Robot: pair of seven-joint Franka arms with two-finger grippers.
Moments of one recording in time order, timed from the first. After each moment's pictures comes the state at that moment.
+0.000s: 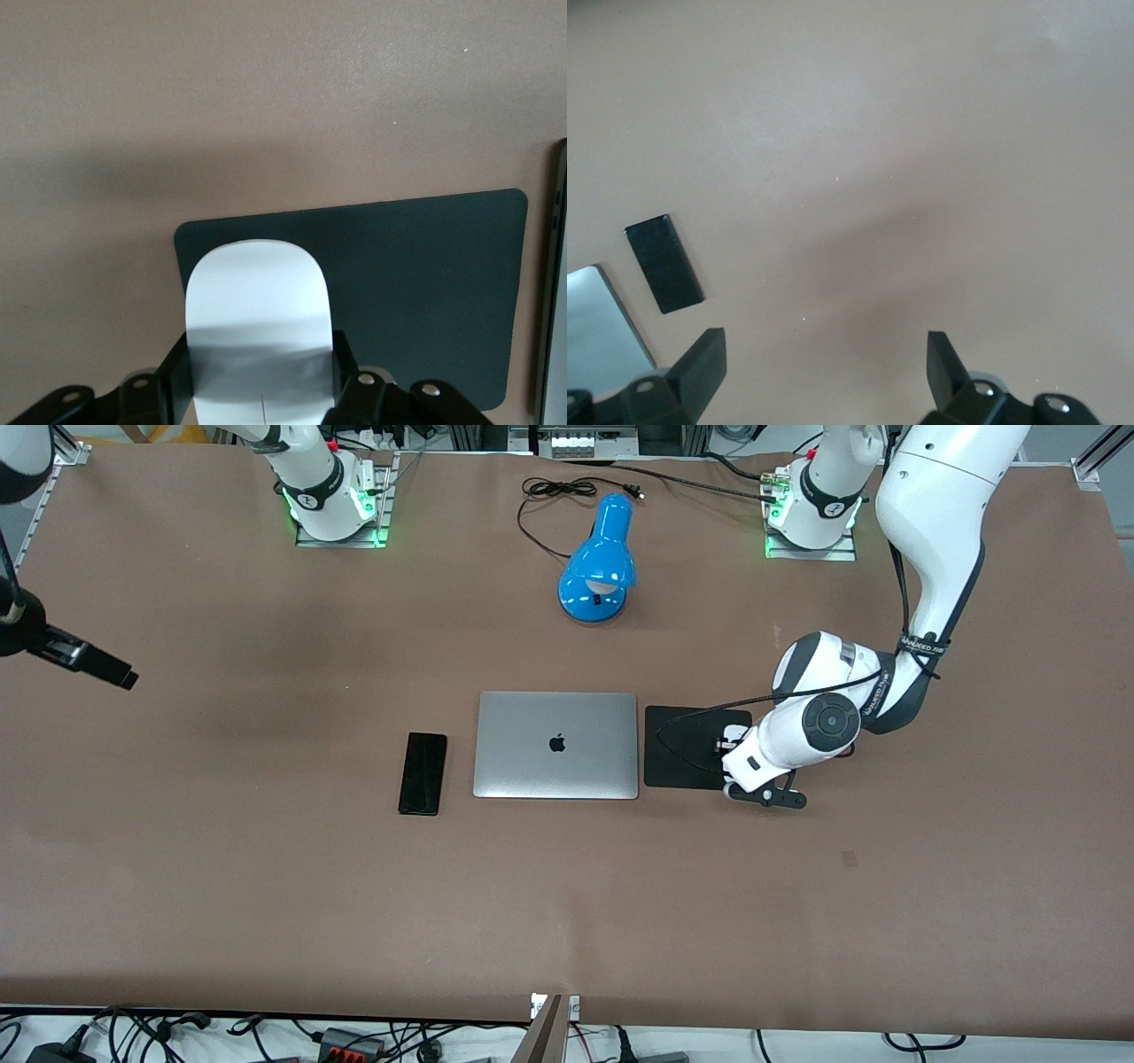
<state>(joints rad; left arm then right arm) -0.07 0.56 -0.28 -1.84 0.04 2.23 -0.23 0.33 0.18 -0.39 -1.42 -0.01 1.52 0.32</state>
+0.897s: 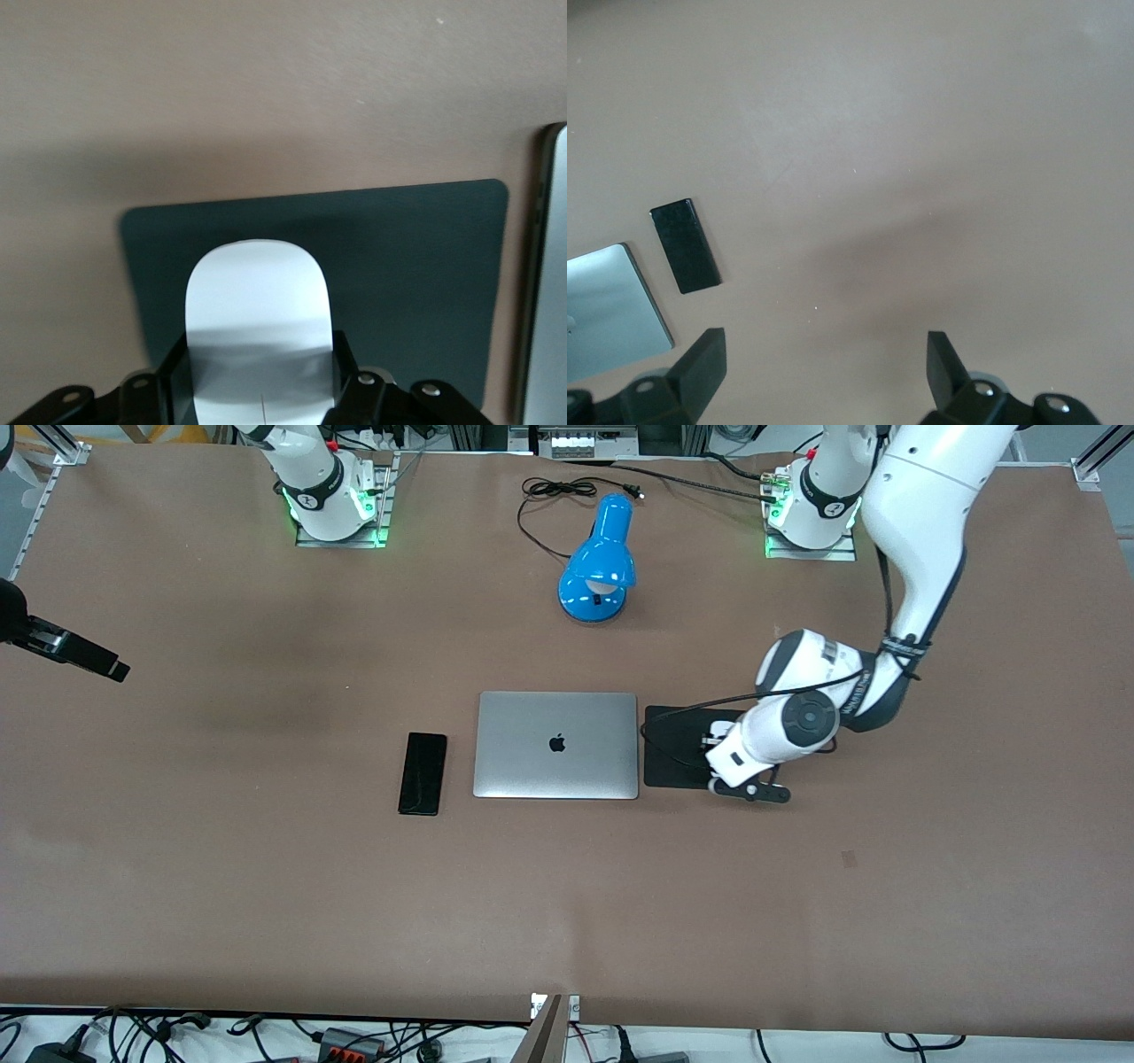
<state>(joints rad) -0.13 0.58 -0.28 -1.87 0.04 2.29 -0.32 -0.11 0.11 0.08 -1.48 -0.01 1.55 0.29</state>
